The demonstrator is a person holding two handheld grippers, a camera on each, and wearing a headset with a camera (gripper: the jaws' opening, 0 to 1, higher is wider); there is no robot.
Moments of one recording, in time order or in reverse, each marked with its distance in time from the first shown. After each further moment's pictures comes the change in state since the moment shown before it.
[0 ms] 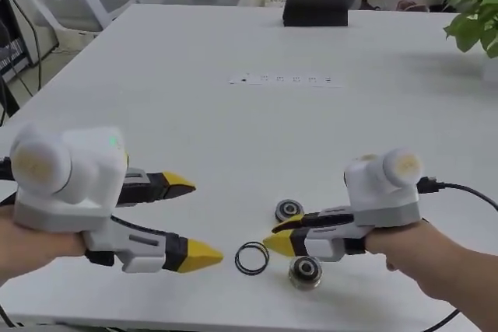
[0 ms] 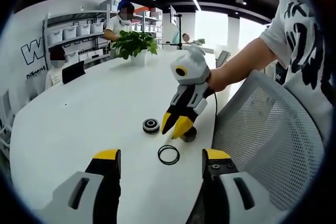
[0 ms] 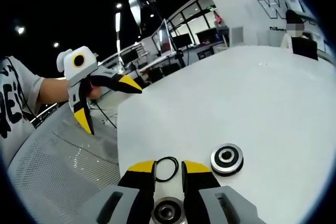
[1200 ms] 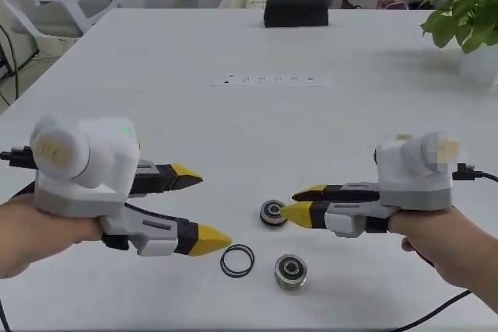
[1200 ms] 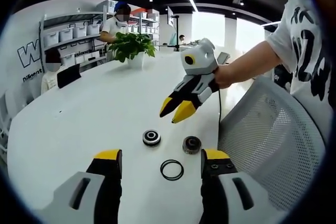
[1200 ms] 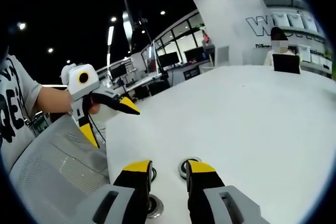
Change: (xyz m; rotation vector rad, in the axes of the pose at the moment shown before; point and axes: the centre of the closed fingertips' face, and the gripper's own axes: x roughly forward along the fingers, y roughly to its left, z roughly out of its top) left arm 0.029 0.007 0.022 0.013 -0.014 -0.027; right arm -0.052 -0.029 0.029 -0.025 -0.151 -0.135
